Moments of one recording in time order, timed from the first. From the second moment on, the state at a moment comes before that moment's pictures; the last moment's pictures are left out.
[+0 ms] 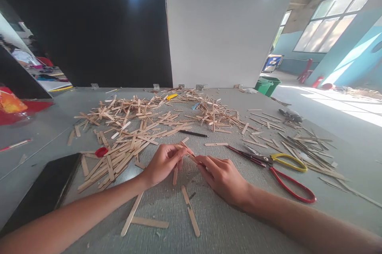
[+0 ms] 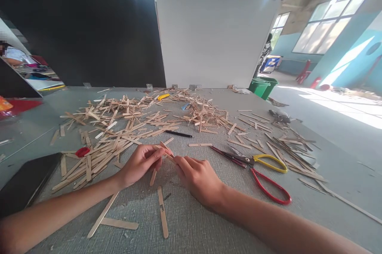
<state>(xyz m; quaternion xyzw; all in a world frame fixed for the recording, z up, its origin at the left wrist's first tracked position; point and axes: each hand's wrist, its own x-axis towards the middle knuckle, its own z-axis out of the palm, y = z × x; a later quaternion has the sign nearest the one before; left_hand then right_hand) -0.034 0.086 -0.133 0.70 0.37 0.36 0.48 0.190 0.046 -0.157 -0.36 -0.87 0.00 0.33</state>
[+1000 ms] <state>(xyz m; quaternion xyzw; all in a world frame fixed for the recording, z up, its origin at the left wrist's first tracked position) -0.031 0.081 -0.147 0.74 0.38 0.43 0.34 0.190 0.049 -0.155 -0.48 -0.76 0.13 0.42</state>
